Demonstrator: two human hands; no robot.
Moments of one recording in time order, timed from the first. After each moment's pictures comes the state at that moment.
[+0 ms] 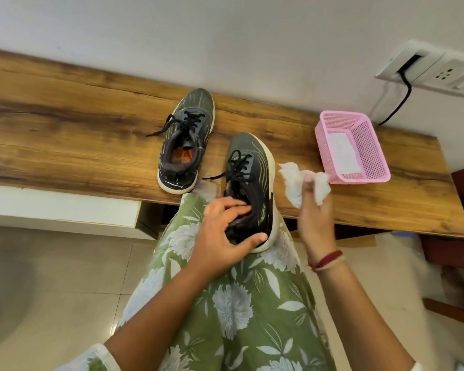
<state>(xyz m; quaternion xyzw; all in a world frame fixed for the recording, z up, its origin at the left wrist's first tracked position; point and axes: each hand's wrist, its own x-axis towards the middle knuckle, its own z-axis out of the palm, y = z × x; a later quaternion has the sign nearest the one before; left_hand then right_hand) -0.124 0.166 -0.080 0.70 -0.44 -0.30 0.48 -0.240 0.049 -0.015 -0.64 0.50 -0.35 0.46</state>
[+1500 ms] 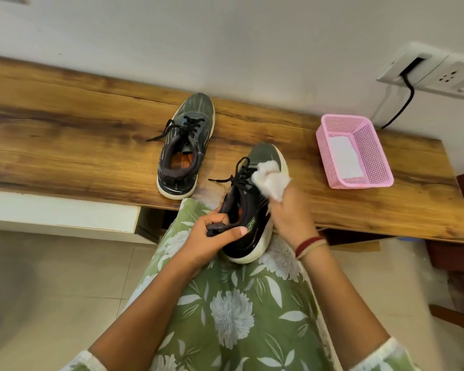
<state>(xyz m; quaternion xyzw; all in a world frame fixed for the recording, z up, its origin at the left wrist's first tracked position) -0.105 0.155 -0.102 0.53 -0.26 -0.55 0.58 -0.218 0.028 -0.042 -0.78 0.50 -0.12 0.34</state>
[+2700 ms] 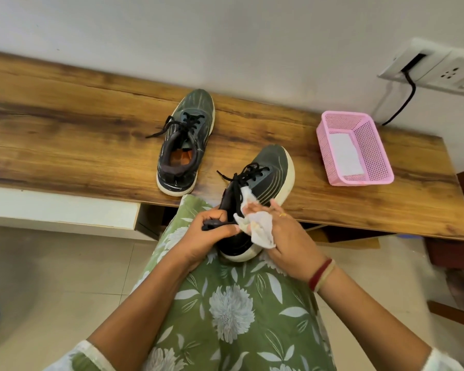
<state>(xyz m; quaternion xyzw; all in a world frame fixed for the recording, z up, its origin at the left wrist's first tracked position) -0.100 0.155 -0.107 0.51 -0.25 -0.57 0.59 -0.252 0.058 -0.037 -0.93 0.24 0.04 0.27</state>
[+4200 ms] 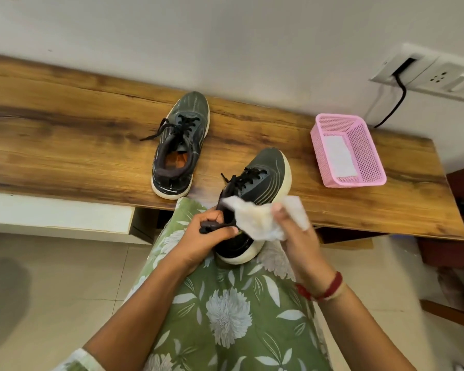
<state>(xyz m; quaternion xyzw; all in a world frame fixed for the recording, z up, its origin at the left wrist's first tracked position) -0.100 0.152 -0.107 0.52 -0.26 -0.56 0.59 -0.249 0.076 -0.008 -0.56 0.46 -0.23 0.65</state>
